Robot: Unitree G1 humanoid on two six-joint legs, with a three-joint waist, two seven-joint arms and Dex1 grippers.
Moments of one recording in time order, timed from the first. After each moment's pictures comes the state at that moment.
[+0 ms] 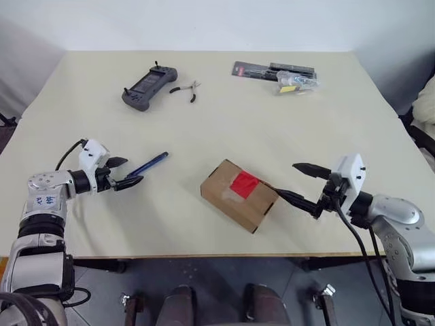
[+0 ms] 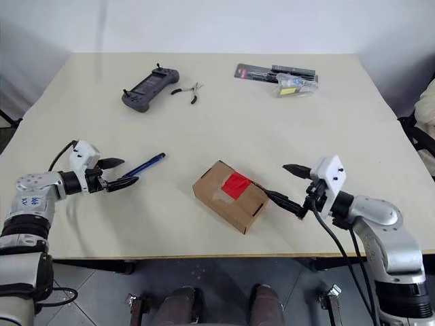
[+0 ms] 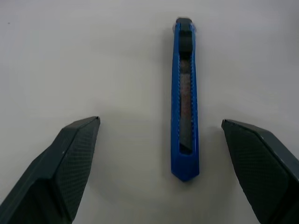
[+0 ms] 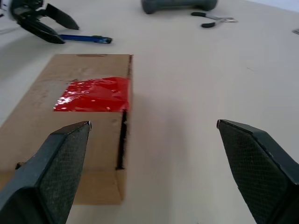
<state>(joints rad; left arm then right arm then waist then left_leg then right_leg) -0.74 0.76 0.10 0.95 -0.12 -0.05 -1.07 -0.16 -0.65 -0.21 -0.28 0.50 0.40 0.89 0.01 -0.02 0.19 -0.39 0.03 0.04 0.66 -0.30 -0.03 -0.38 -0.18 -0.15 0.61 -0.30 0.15</state>
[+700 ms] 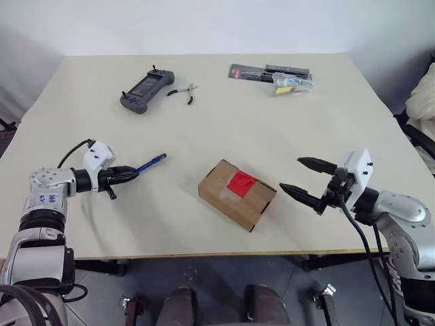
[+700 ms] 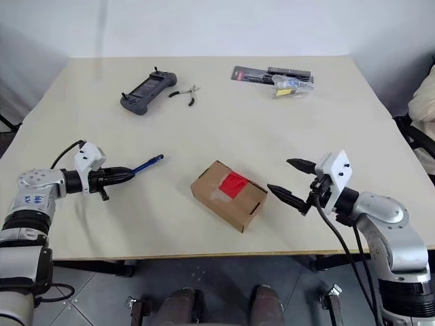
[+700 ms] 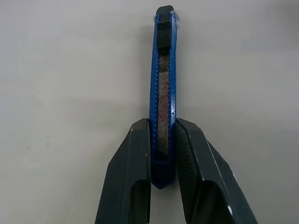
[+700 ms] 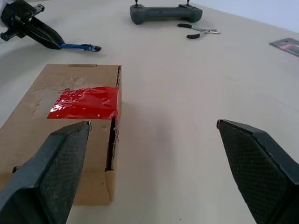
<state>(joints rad) -0.75 0.77 0.07 1.02 -0.09 -0.15 -1.13 -0.19 -0.67 -0.20 -0.28 0.51 0.40 0.89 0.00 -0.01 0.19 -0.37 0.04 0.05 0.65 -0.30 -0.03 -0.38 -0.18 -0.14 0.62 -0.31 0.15</state>
